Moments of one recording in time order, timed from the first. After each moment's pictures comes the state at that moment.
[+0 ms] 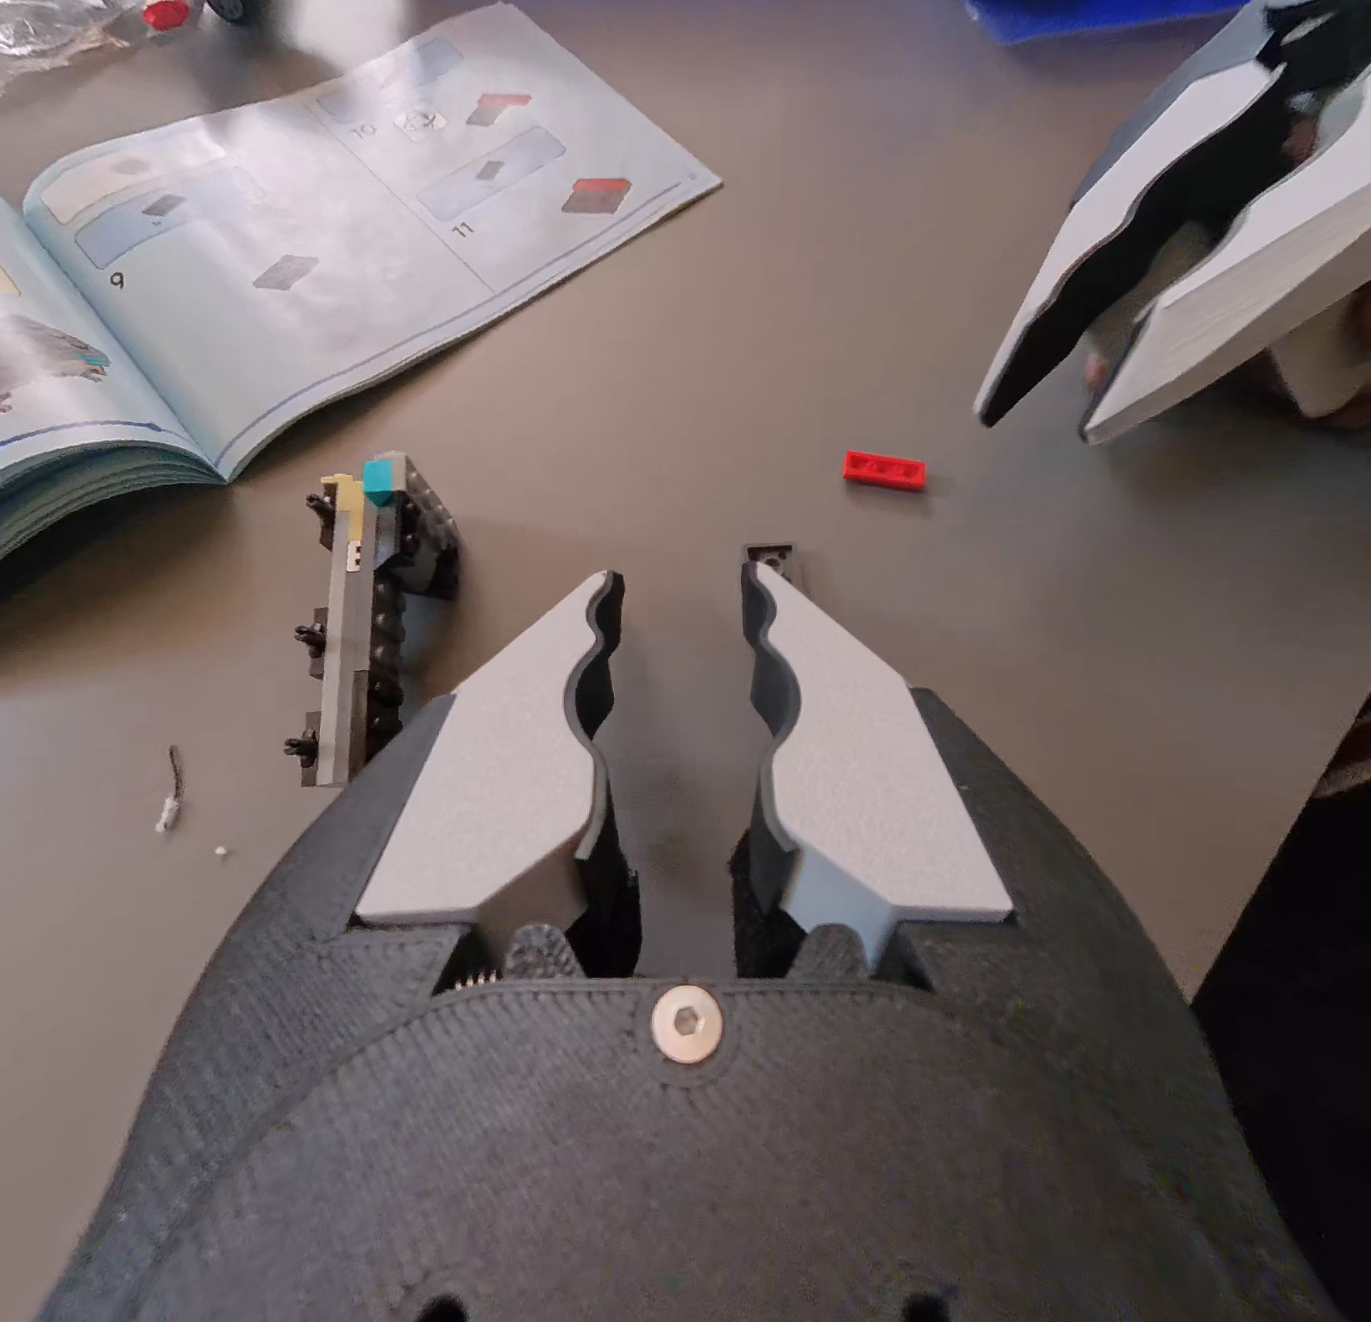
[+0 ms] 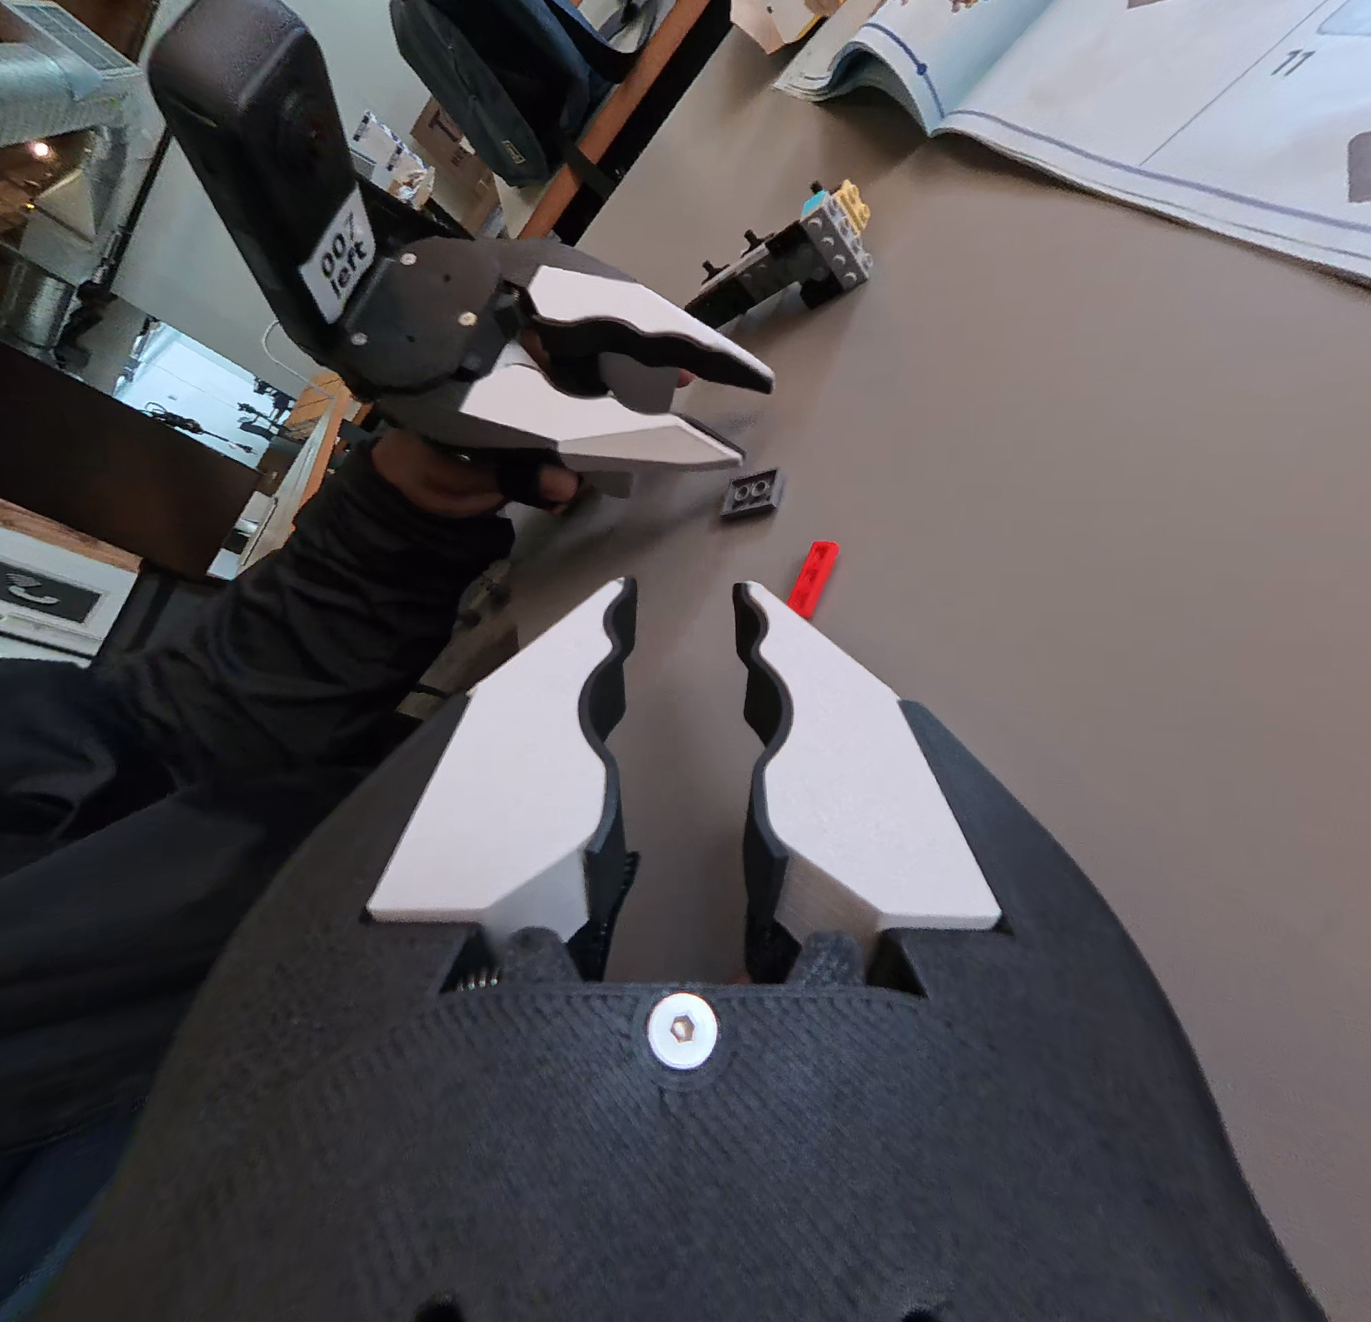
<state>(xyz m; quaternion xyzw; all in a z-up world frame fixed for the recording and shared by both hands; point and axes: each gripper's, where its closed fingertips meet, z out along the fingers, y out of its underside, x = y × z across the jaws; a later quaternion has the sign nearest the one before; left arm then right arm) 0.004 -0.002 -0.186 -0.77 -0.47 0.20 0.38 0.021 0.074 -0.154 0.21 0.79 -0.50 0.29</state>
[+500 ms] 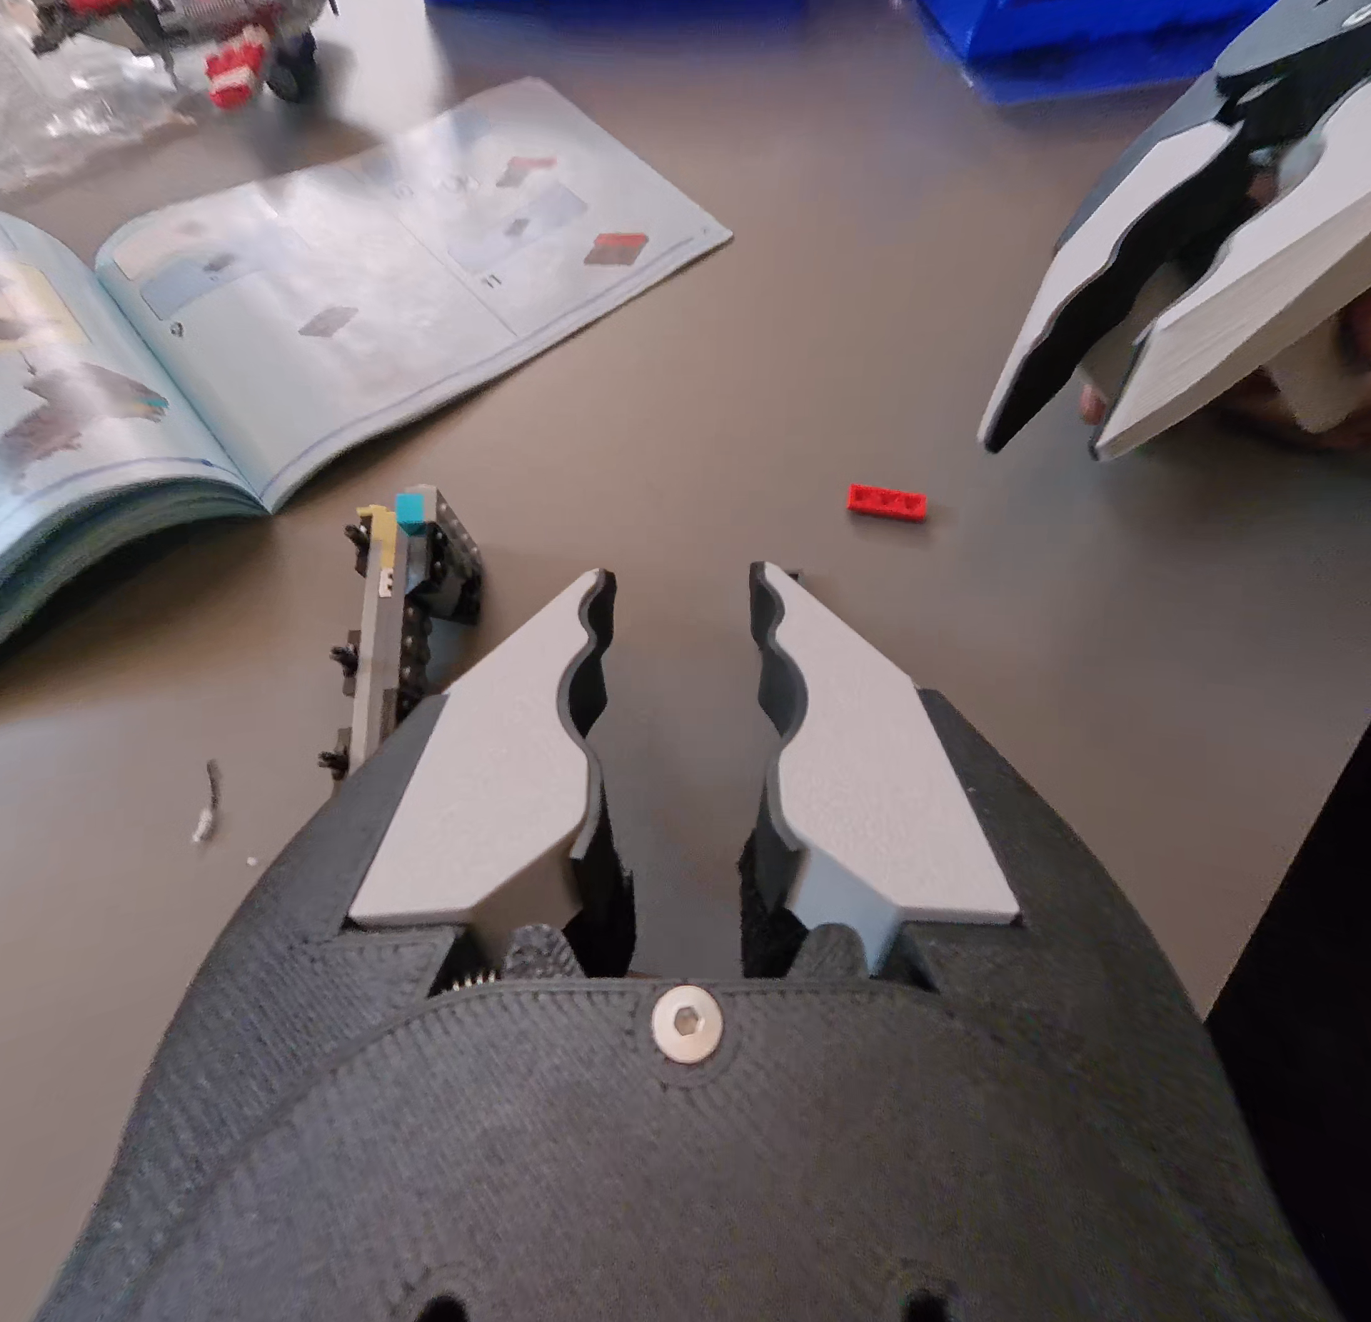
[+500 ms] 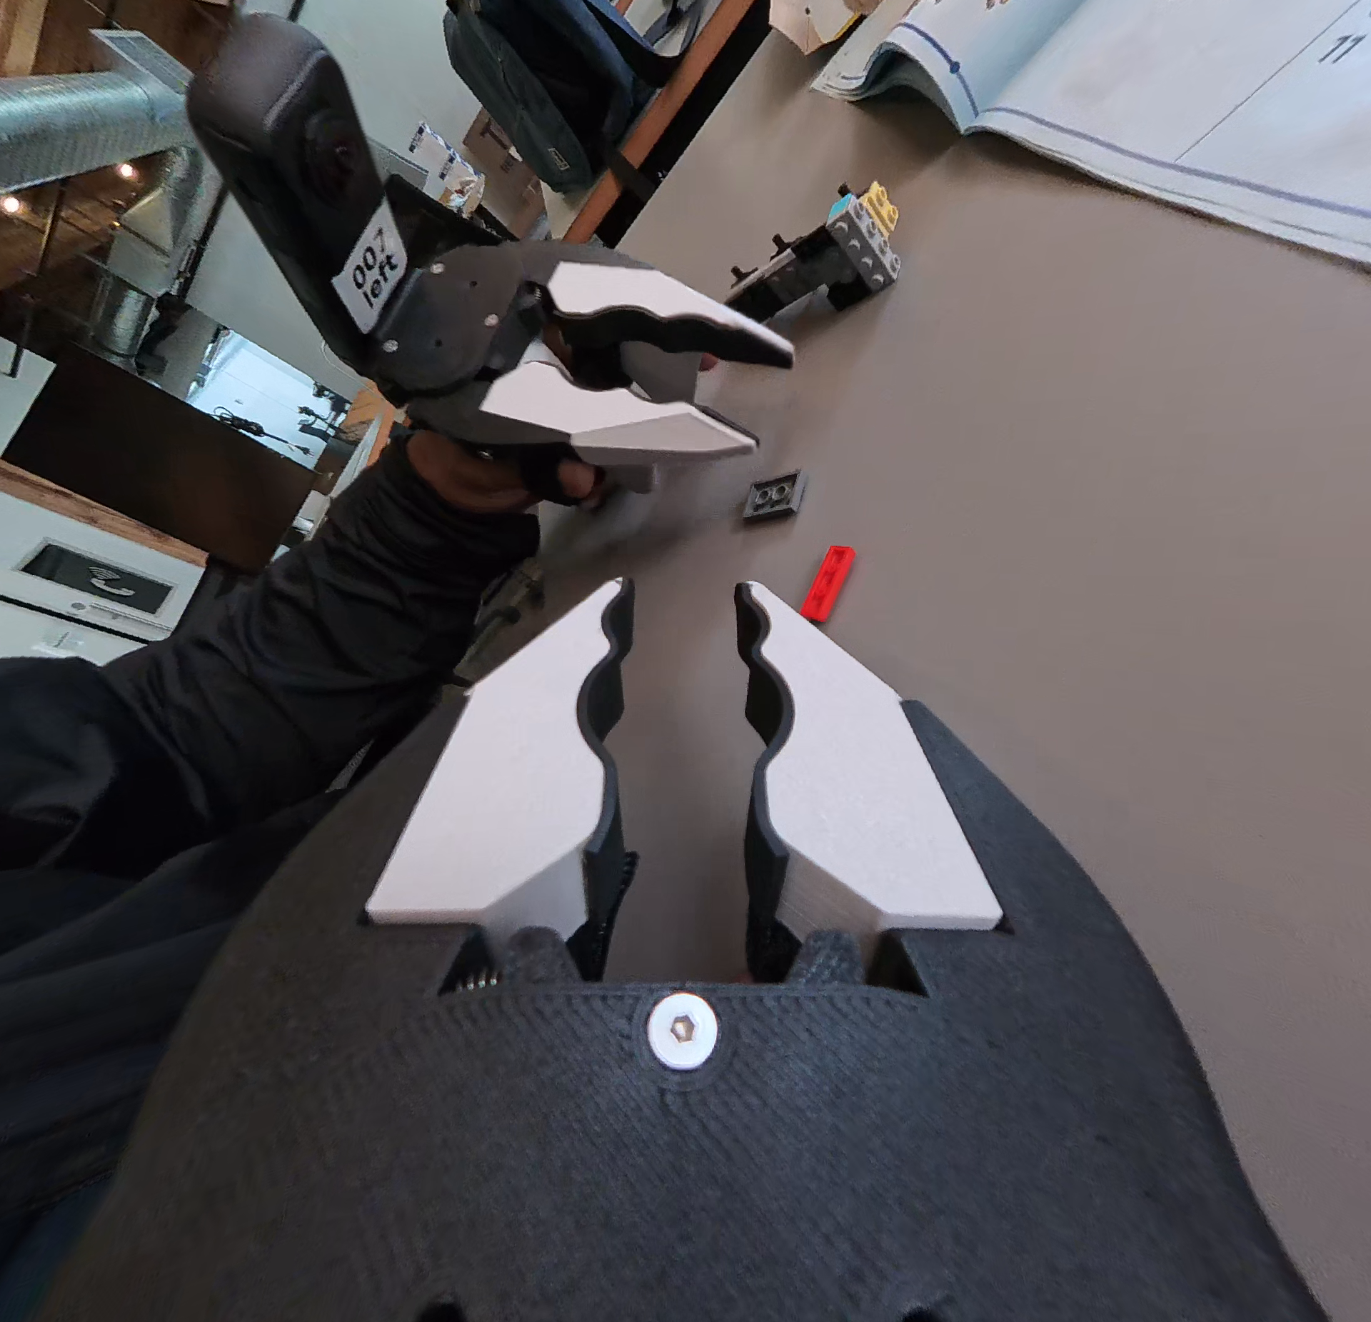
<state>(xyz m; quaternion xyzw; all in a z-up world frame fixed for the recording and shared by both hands) -0.001 -0.003 -0.179 -0.76 -0.46 0.22 0.39 0.021 0.075 -0.149 0.21 0.77 -0.51 0.32</state>
